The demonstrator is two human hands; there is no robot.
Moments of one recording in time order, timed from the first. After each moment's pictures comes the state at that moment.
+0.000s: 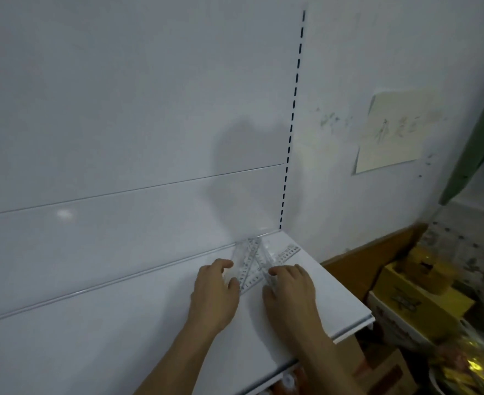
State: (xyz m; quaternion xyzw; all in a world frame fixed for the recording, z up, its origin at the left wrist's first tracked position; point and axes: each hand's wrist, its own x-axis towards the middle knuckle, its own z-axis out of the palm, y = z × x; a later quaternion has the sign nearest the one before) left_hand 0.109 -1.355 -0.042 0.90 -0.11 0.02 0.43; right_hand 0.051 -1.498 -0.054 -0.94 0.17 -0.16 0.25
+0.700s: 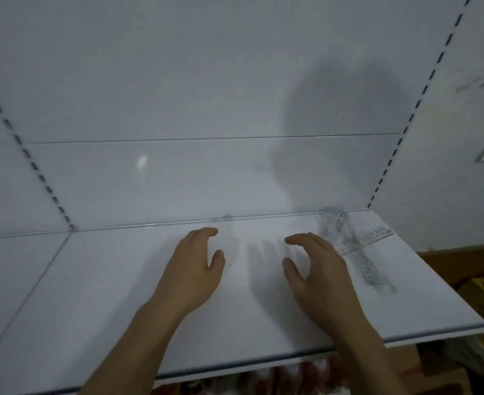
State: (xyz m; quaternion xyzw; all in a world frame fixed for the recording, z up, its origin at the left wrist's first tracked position) left_hand 0.075 -1.194 -0.031 0.94 -0.06 0.08 0.33; right_hand 0.042 -1.419 -0.032 -0.93 -0.04 -0.17 0.32
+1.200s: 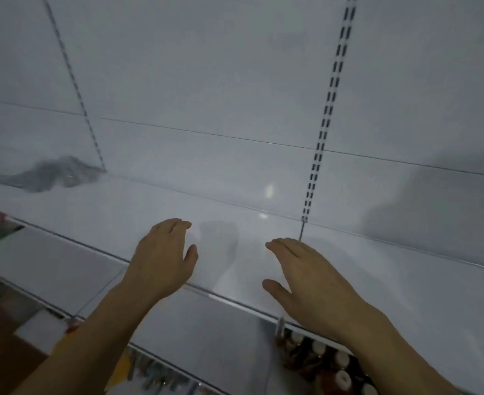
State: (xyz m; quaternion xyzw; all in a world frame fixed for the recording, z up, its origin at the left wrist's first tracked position) left_hand -0.098 -0.792 -0.001 0.96 0.18 0.17 0.12; right_hand -0.021 -1.048 0.015 -0.89 -0.43 -0.03 0.12
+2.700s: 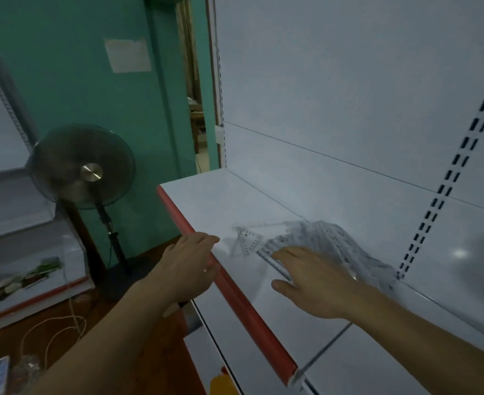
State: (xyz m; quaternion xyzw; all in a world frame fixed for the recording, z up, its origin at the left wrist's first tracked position) left_hand -0.228 -0.119 0.015 0.91 0.41 0.05 0.06; right_hand -0.003 -0.258 0.006 -0.71 -0.70 0.06 0.07
